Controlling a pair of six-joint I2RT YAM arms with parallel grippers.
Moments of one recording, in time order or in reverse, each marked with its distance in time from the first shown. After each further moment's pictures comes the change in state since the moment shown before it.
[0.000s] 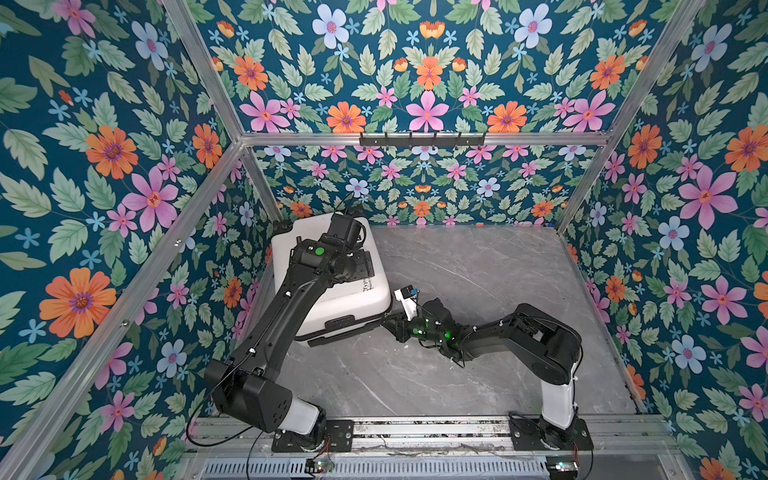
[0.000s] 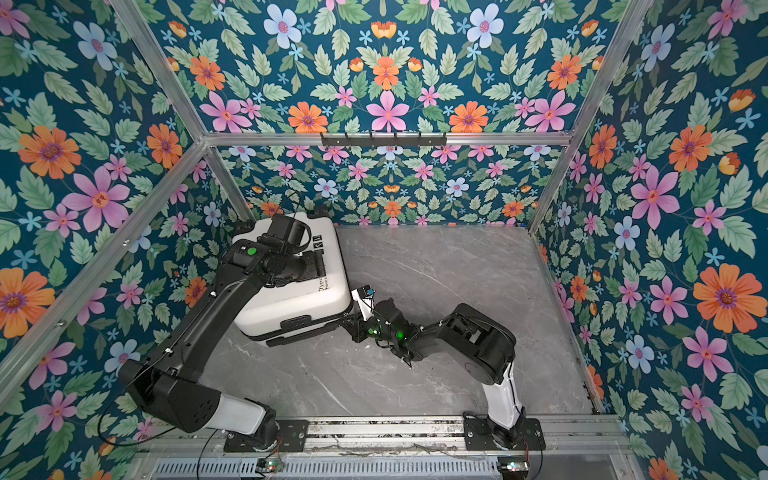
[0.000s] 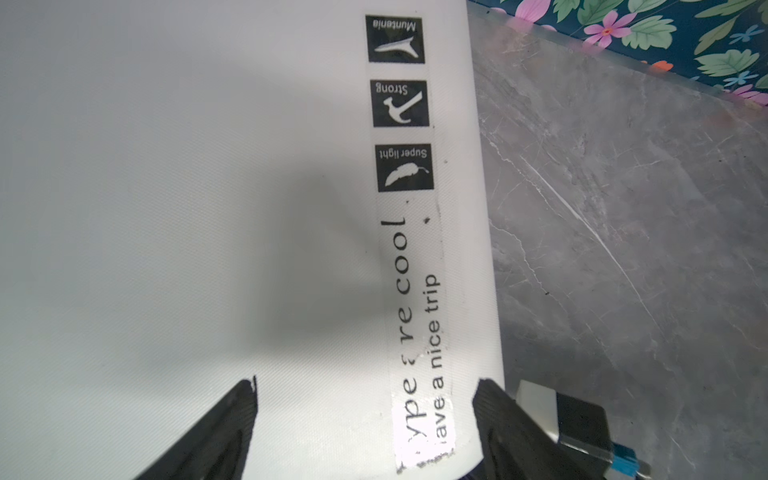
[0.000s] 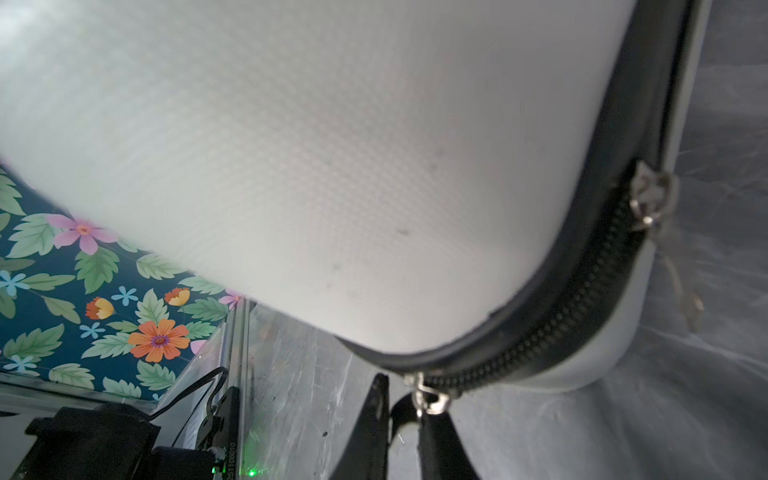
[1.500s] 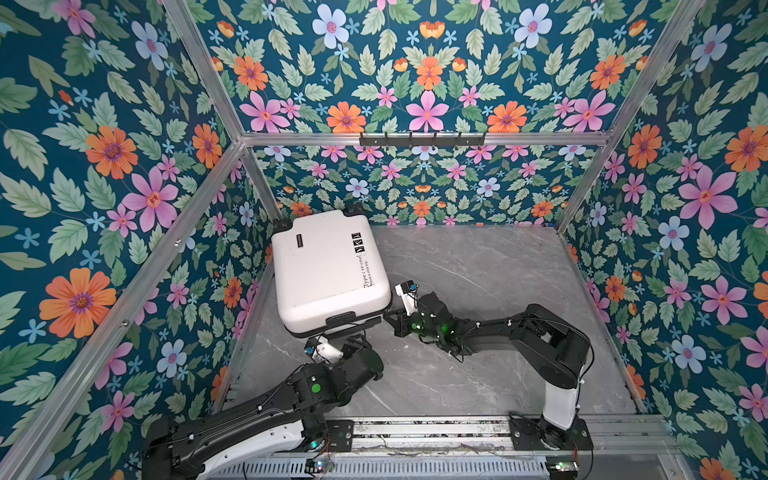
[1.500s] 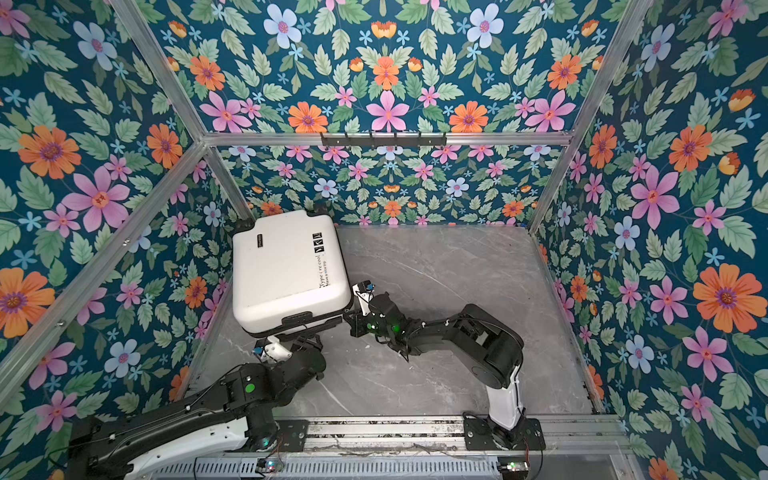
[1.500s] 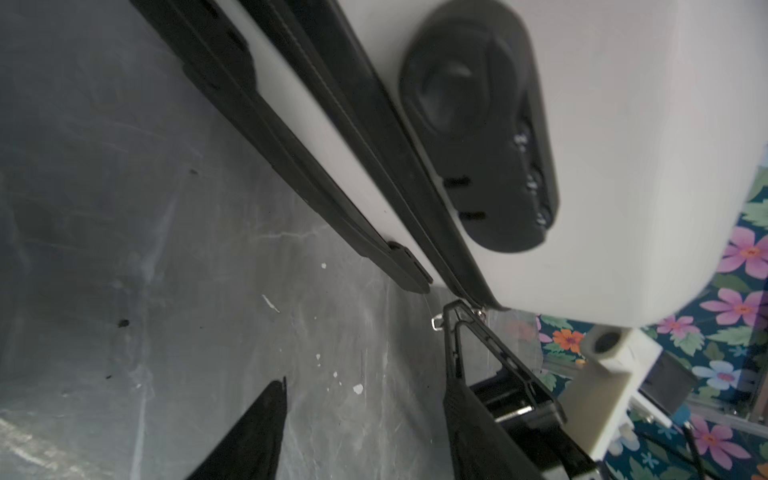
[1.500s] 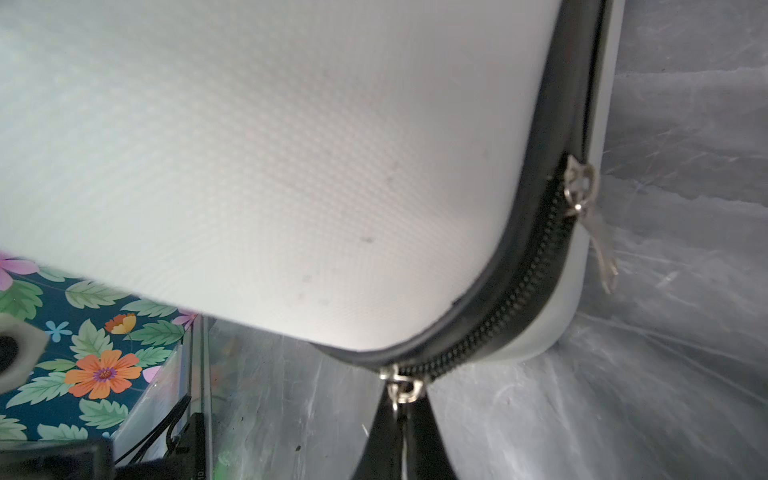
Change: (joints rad) left arm -0.731 -0.760 -1.110 0.363 -0.622 -1.493; right arm -0.006 -0.054 0.061 -0.219 0.102 -0.007
